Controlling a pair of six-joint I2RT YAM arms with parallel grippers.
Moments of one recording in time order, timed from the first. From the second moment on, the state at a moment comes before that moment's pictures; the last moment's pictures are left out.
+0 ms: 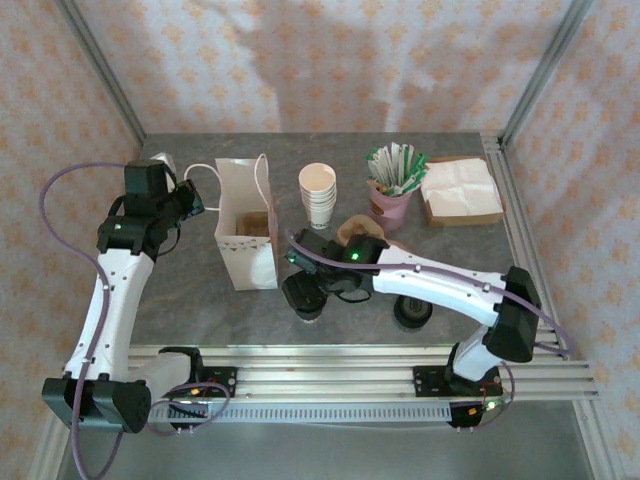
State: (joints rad) left arm 0.03 1.10 1.22 -0.78 0.03 -0.46; right arm 1.14 1.58 1.42 -0.98 0.09 0.60
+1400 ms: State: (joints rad) left arm 0.03 1.08 1.21 -0.79 0.06 -0.46; right arm 1.19 1.76 1.53 -1.09 0.17 0.71
